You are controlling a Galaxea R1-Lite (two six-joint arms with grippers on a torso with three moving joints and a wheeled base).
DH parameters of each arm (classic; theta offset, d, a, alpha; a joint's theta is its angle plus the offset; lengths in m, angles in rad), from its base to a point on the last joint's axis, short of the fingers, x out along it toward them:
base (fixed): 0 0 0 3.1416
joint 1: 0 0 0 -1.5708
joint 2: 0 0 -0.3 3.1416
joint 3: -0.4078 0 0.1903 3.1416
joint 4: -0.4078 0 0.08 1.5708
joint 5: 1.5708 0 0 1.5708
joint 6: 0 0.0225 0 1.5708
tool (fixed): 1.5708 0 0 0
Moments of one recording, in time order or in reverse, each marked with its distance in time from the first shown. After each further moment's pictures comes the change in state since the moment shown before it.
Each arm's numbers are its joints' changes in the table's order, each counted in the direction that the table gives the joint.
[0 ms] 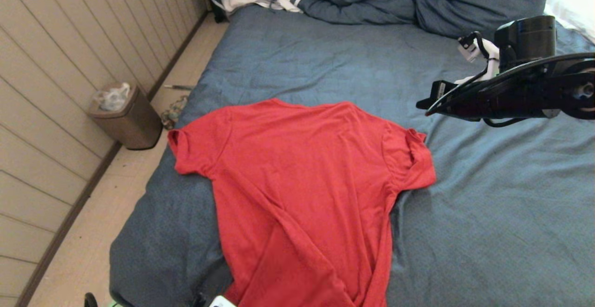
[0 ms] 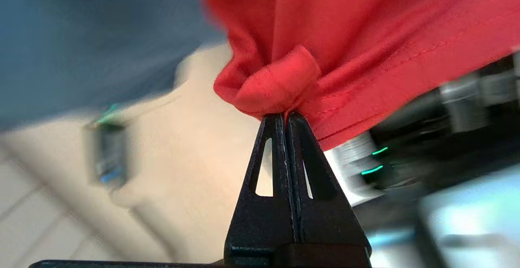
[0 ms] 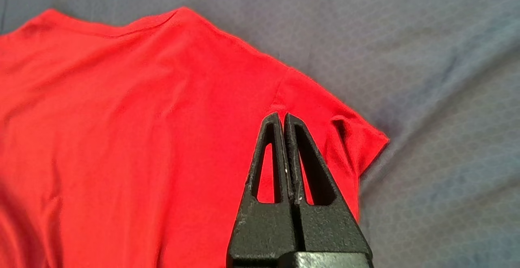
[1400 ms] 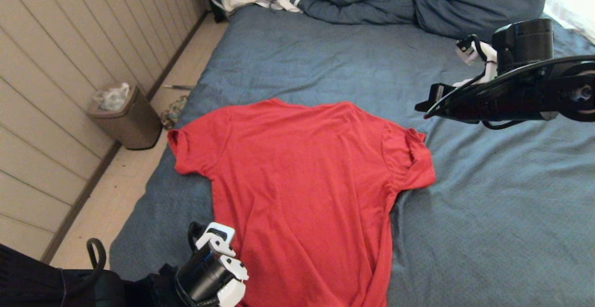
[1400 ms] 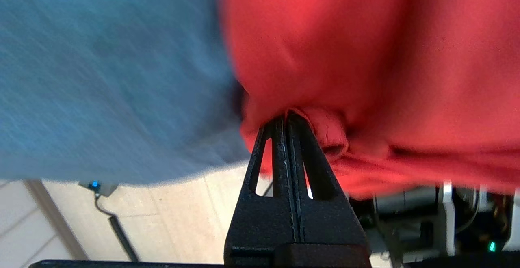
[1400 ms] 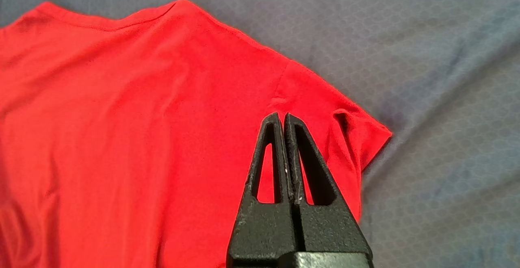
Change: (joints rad) left arm -0.396 -0.005 -0.188 0.143 0.003 0.168; right arm -0.004 0.000 0.013 0.000 0.000 0.000
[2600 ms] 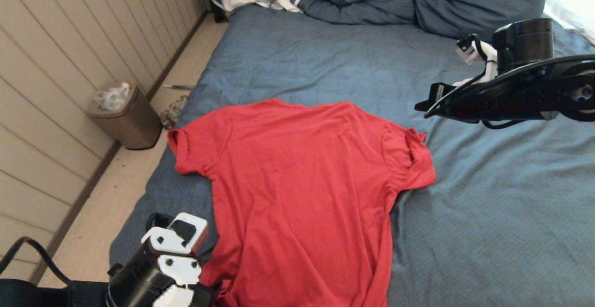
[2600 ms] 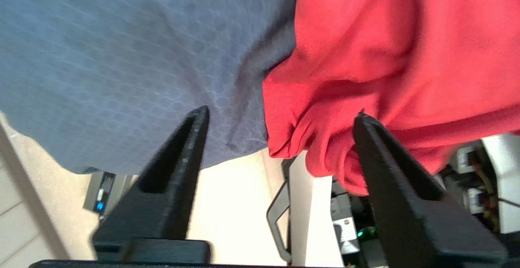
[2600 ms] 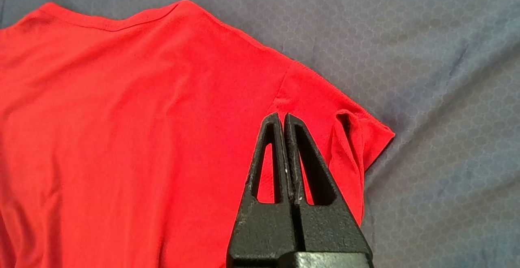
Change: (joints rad) left arm 0.014 0.251 0.036 -0.089 -0.011 0.061; right arm 0.000 0.001 -0.001 0.000 0.000 0.002
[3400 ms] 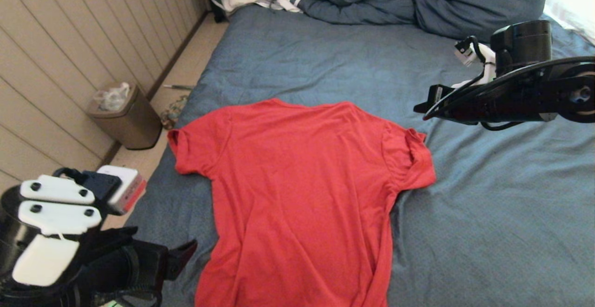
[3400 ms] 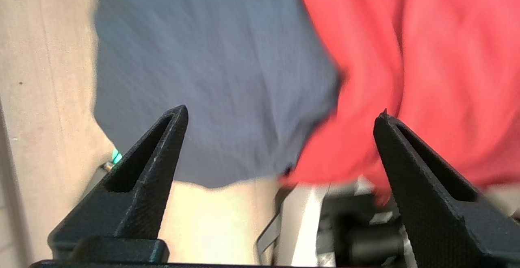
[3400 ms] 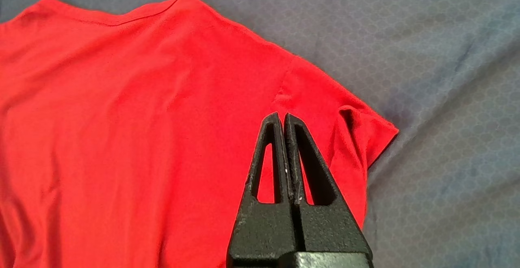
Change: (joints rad) left arm -0.090 0.258 -0.166 -0.218 -0.039 0.005; right arm -0.005 0.000 0.008 0.000 0.000 -0.002
